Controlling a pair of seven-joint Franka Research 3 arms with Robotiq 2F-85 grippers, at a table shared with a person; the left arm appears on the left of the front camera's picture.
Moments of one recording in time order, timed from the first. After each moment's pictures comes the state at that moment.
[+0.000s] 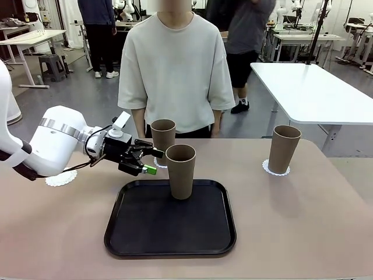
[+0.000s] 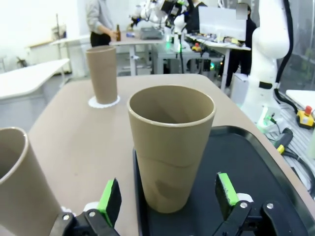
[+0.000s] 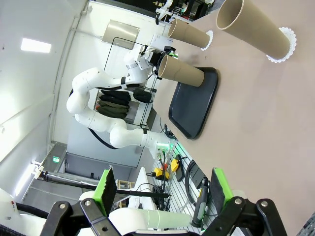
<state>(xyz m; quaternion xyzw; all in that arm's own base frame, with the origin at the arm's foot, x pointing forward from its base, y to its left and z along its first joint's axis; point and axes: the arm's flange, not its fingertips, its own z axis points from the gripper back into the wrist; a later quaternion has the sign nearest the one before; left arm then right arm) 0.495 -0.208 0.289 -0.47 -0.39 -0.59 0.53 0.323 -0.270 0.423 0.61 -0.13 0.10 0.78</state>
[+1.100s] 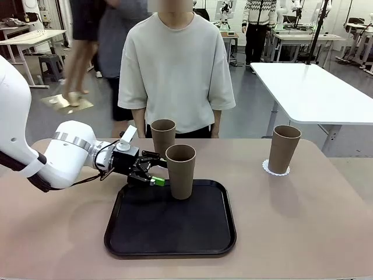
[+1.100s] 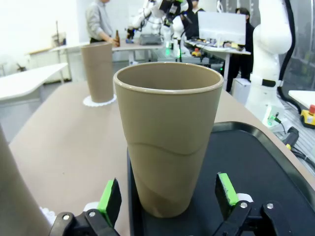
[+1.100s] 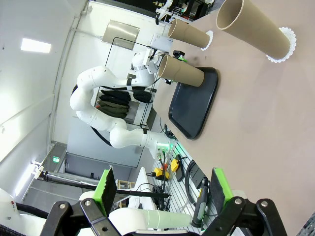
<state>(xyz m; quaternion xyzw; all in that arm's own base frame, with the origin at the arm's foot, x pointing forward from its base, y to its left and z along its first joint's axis) 0.489 -0.229 0.245 -0.49 -0.40 -0.58 0.51 0.323 -0.270 0.423 0.61 -0.13 0.10 0.78</state>
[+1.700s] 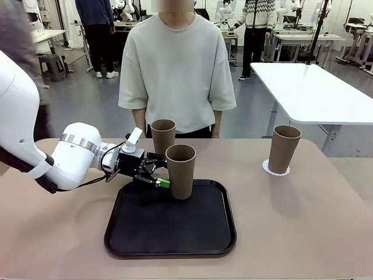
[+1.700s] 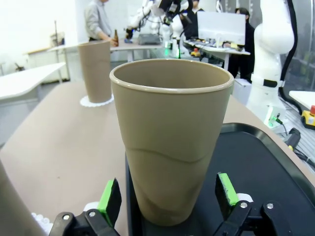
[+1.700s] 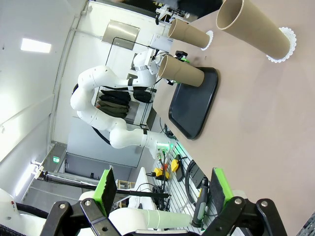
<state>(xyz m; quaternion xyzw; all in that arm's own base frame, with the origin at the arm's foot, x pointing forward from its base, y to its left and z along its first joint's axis) 0.490 -0.243 0.239 -0.49 -0.40 -0.58 0.51 0.323 -0.270 0.423 0.61 -0.13 0.10 0.78</state>
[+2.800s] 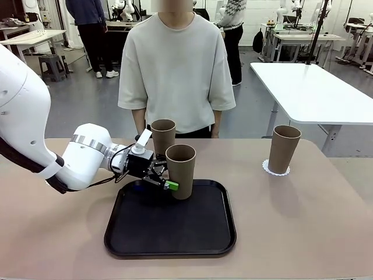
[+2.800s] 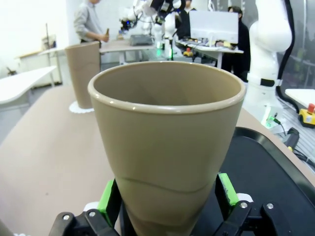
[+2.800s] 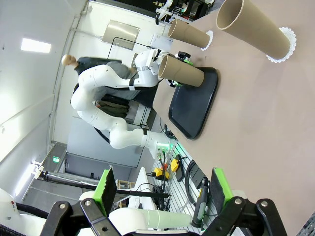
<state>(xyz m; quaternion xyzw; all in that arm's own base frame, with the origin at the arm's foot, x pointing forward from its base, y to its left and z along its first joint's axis) 0.488 -0.272 0.236 -0.50 -0.39 -0.60 0.50 0.323 -0.270 0.423 0.61 -0.13 0.10 0.78</state>
